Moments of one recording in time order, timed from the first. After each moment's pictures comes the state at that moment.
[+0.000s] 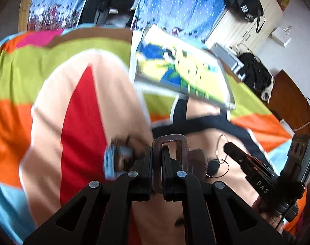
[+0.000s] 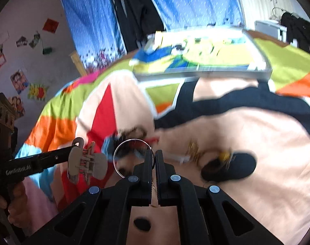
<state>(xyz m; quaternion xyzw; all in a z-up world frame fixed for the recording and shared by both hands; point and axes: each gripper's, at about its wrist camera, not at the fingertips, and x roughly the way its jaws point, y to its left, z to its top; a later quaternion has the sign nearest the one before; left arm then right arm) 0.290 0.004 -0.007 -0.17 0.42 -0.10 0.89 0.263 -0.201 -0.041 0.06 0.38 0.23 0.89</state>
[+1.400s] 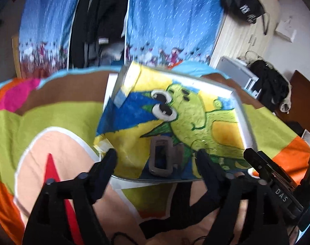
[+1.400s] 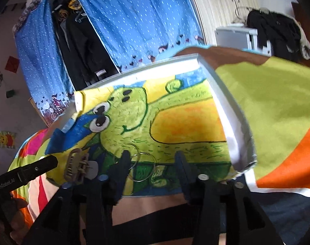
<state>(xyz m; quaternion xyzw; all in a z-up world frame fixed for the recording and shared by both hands) 0.437 -0.045 0.001 -0.10 0.35 -0.06 0.93 0.448 -0.273 -0.031 0.11 0.33 0.11 0.93</state>
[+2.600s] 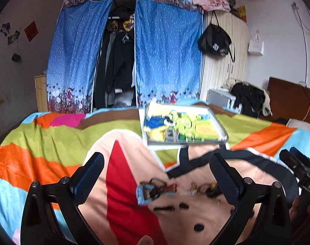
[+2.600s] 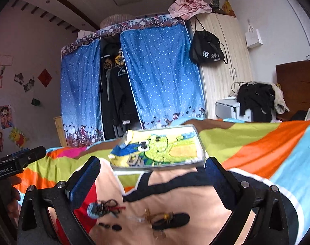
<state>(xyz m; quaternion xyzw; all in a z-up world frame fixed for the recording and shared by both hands) 0.136 -0.007 0.054 -0.03 0.20 -0.05 0.98 0.141 -0.278 0.053 0.05 0.12 0.12 0.98</state>
